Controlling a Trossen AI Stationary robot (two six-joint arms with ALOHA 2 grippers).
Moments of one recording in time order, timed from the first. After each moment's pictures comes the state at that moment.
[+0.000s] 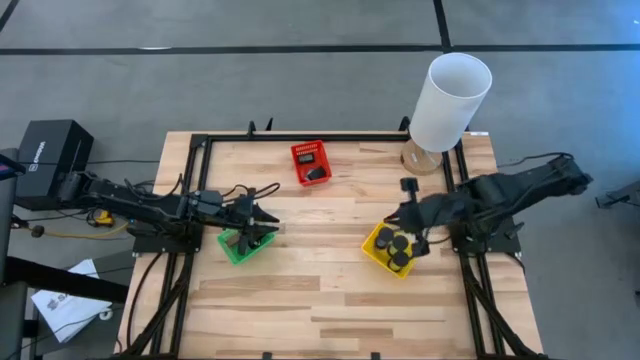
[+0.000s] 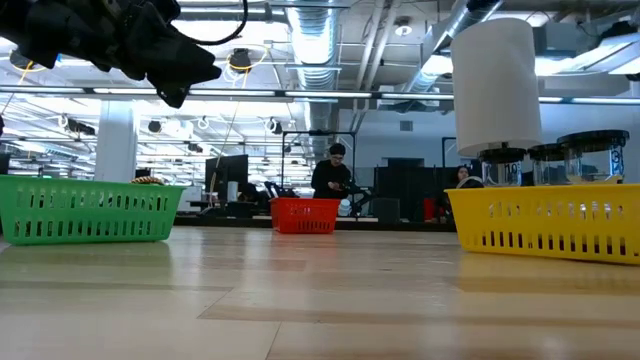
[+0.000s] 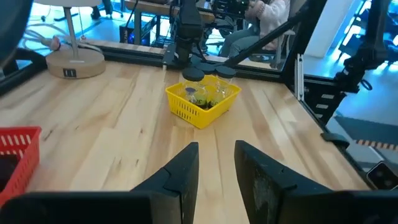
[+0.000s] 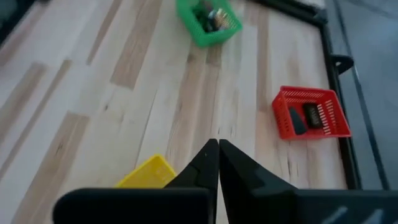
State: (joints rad) left arm -0.10 0.84 0.32 0.32 -0.05 -0.16; right arm 0.35 1.13 1.18 -0.86 0.35 -0.09
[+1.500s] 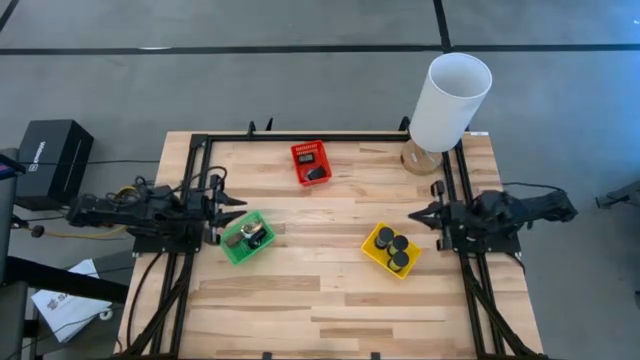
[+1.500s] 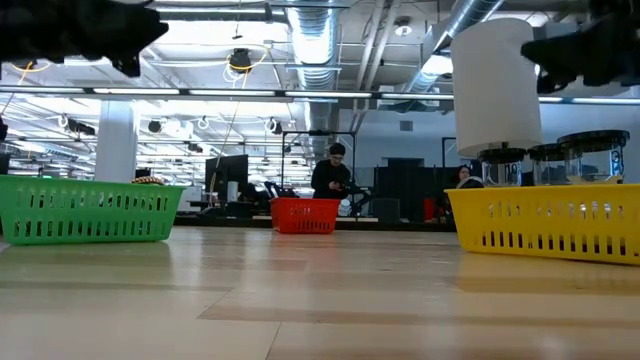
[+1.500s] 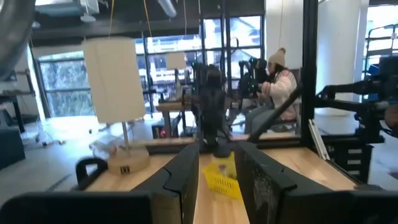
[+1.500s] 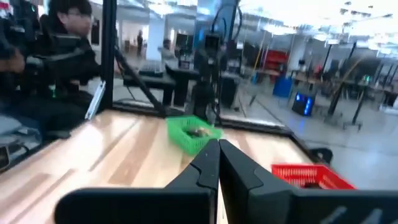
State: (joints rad) left arm -0.08 0.16 0.14 0.20 -0.13 0.09; right arm 0.21 0.01 0.12 -0.08 0.18 -0.17
